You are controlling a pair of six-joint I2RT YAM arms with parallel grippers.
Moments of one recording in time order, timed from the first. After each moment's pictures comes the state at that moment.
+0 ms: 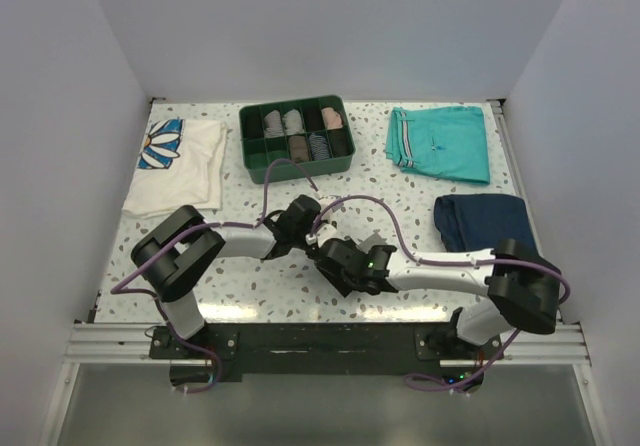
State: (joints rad) left arm -0.80 1.75 0.78 0.19 0.38 -0.59; right arm 1.18 1.48 0.83 -0.46 0.41 0.29
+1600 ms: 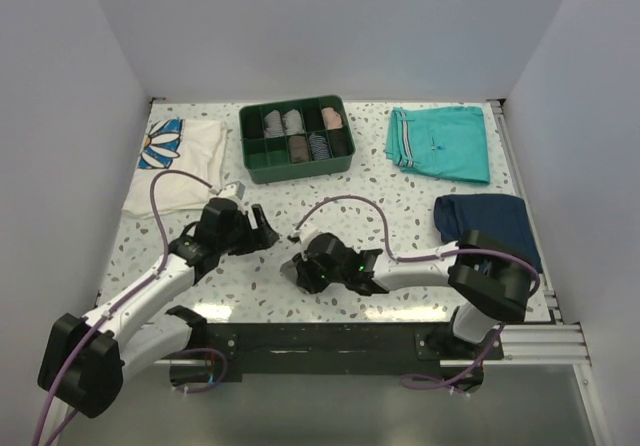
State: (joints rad) left arm -0.44 0.99 0.51 -0.26 0.05 -0.64; right arm 1.14 1.64 0.76 0.14 0.03 0.41
